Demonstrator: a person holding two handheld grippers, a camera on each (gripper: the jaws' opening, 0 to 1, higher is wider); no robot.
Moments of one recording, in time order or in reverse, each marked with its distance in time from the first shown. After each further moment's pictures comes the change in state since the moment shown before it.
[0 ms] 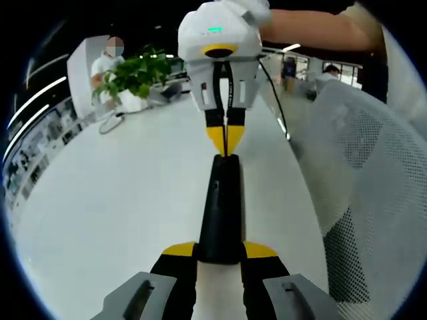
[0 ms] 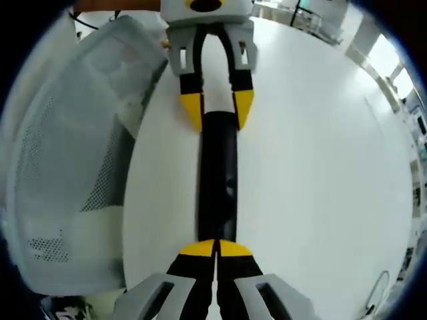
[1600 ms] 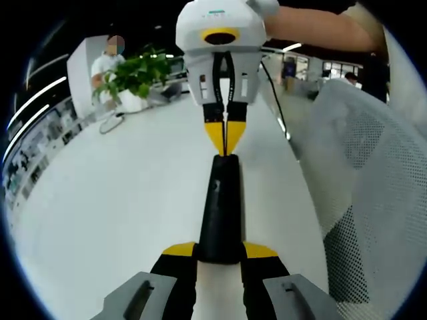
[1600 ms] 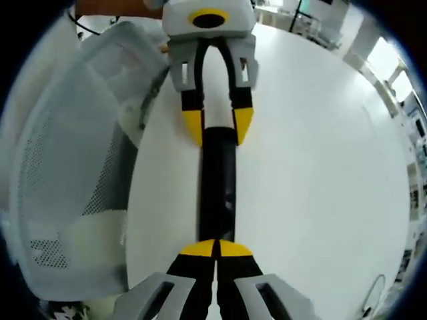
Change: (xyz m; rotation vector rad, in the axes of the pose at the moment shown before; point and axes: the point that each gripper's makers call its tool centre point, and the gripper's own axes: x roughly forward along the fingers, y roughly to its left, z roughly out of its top) left arm 0.001 0.000 -0.001 0.000 -0.001 0.000; right arm -0.005 -0.003 0.012 -0.008 -0.023 -0.015
